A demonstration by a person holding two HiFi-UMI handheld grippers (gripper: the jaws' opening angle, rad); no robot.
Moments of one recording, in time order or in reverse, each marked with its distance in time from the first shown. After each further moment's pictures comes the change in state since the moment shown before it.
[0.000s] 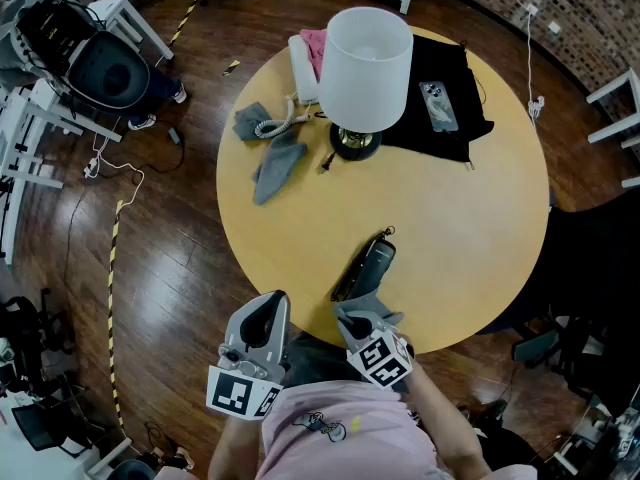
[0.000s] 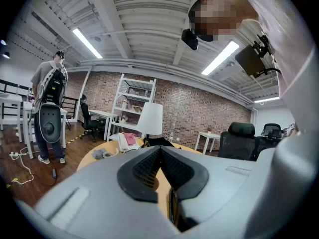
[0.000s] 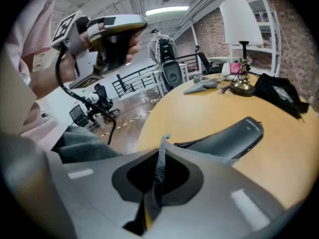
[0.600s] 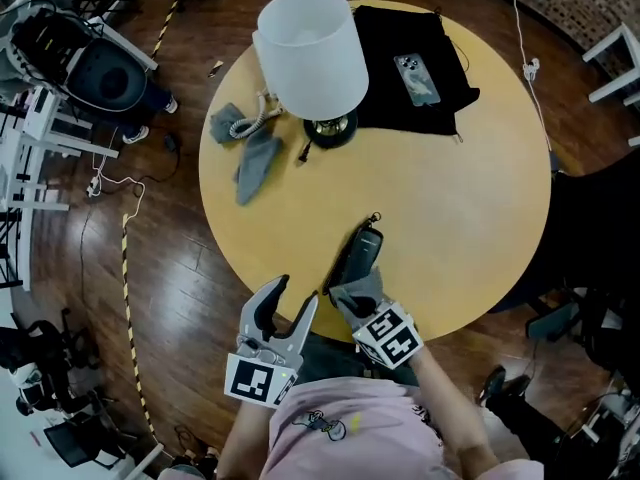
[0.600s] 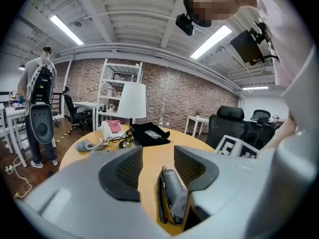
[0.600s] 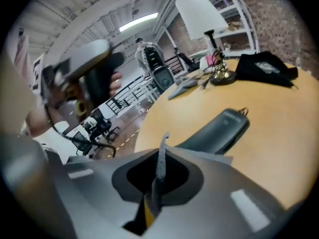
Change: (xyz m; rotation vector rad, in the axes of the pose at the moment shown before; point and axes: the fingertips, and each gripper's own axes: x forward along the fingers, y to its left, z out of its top) left arm 0.049 -0.055 -0.043 0.084 0.171 -0.123; right arm -0.019 -0.044 0.013 0.252 -0.080 0.068
